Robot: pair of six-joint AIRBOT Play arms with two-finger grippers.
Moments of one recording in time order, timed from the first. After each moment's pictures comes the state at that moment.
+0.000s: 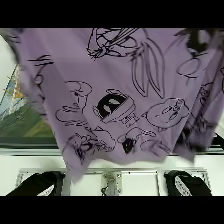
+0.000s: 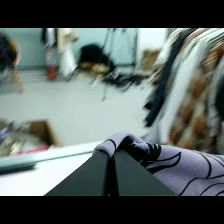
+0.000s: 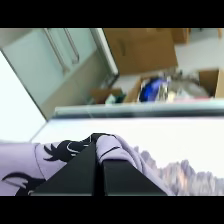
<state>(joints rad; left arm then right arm) -0.48 -1.04 1.99 1.71 -0.92 -1.75 -0.13 -0.87 1.66 -0.83 0.96 1.48</state>
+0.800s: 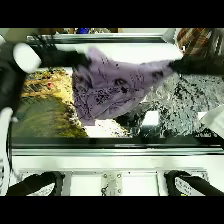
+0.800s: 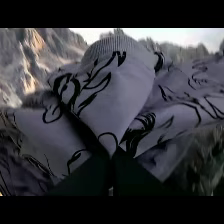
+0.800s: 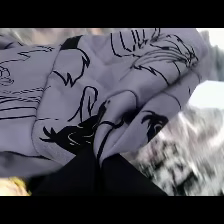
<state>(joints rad) -0.38 -1.26 1.59 1.46 -1.07 -1.74 -0.07 -1.18 1.44 -1.18 1.11 1.41</state>
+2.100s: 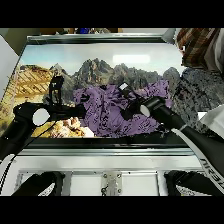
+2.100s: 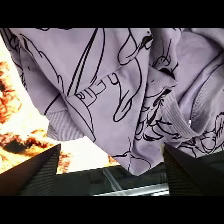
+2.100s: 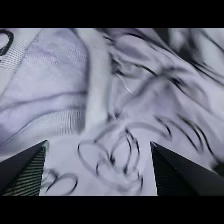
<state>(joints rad) -0.37 -0.92 0.91 1.46 -1.02 -1.90 0.55 -1.37 1.05 -1.59 0.74 1.43</state>
